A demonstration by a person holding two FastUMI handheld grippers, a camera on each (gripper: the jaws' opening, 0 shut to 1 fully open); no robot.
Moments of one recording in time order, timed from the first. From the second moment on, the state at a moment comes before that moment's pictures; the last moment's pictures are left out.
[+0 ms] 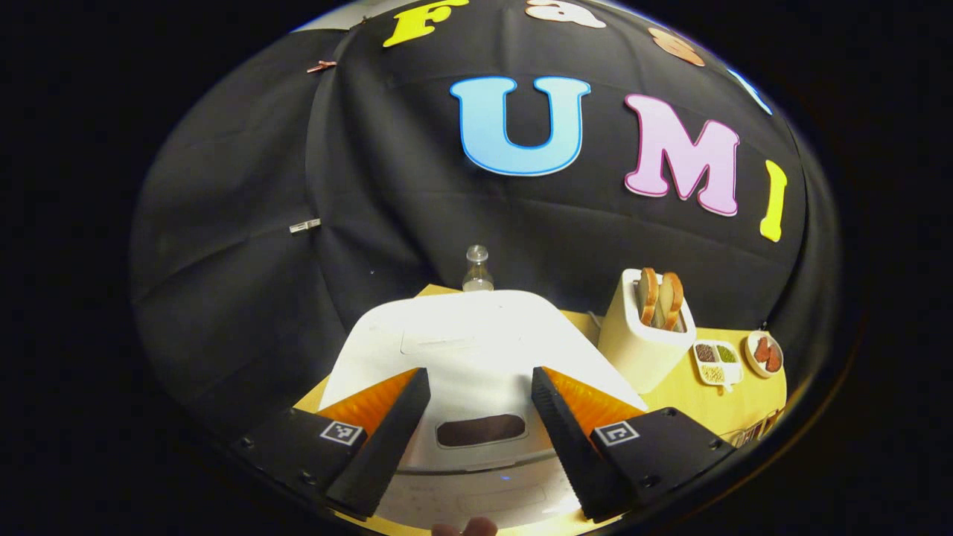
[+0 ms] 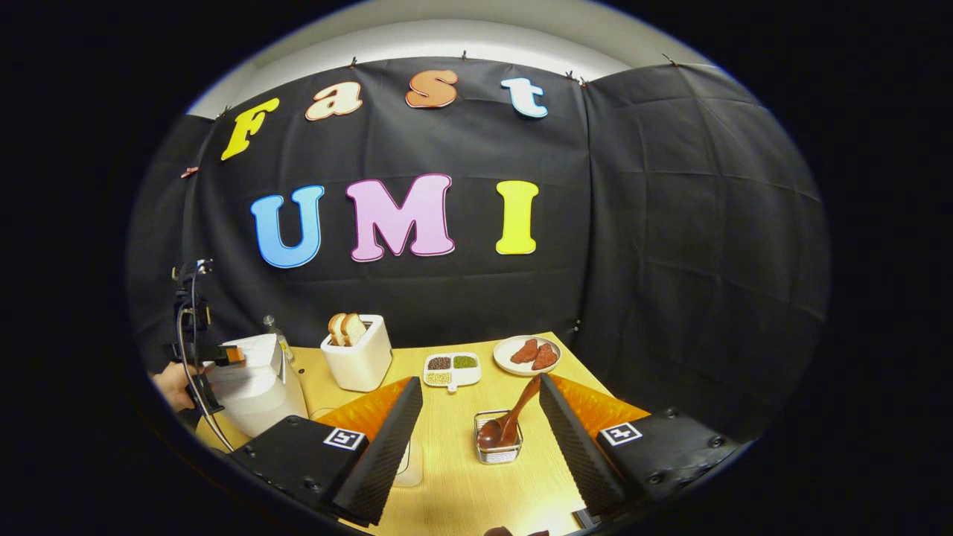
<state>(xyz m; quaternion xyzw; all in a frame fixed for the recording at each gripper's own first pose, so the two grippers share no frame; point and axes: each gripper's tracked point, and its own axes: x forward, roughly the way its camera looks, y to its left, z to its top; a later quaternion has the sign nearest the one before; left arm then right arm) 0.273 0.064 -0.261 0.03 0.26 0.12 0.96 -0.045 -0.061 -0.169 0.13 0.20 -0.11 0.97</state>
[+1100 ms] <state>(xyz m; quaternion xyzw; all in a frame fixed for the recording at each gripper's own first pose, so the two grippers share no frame) 0.238 0.029 -0.167 0.08 0.10 0.02 0.99 -0.077 -0.025 -0.135 0.13 0.17 -0.06 0.98</state>
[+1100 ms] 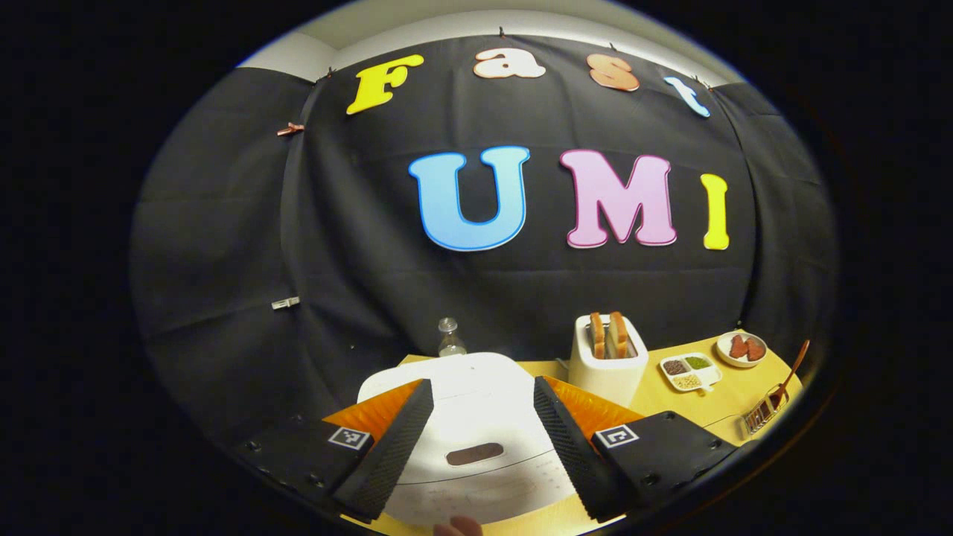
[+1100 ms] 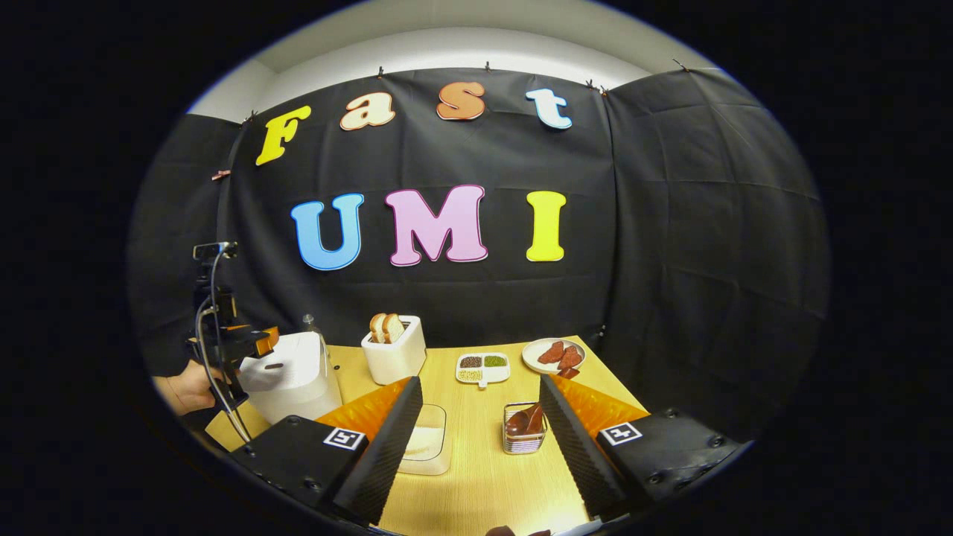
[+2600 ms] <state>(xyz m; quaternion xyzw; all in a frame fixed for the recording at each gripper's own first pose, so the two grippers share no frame) 0.053 0.039 -0.055 0.03 0.01 -0.09 1.00 -0.031 0.032 -0.056 0.03 0.07 -0.01 1.00</state>
